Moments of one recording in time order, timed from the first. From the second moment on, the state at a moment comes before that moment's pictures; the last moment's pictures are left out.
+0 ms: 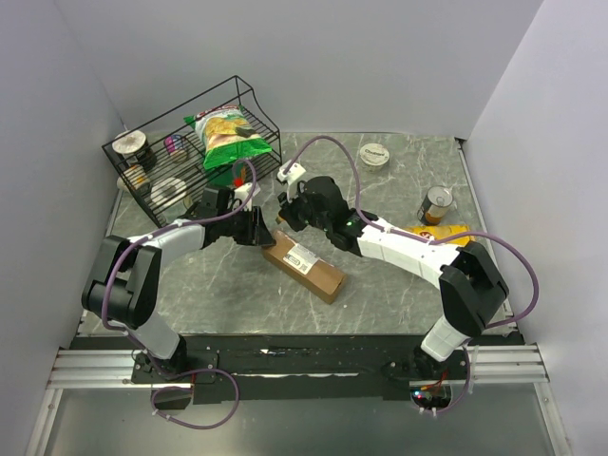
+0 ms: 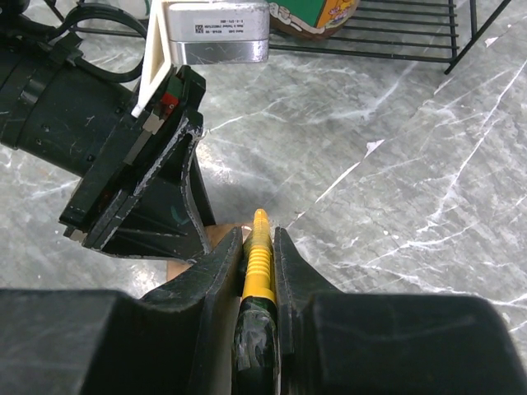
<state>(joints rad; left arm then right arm) -0.31 1.62 0.87 -0.05 0.63 -0.27 0.79 1.61 1.16 0.04 -0.02 -0.01</state>
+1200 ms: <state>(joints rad) -0.31 1.64 0.89 -0.05 0.64 -0.28 0.79 1.65 1.16 0.05 -0.04 -0.07</state>
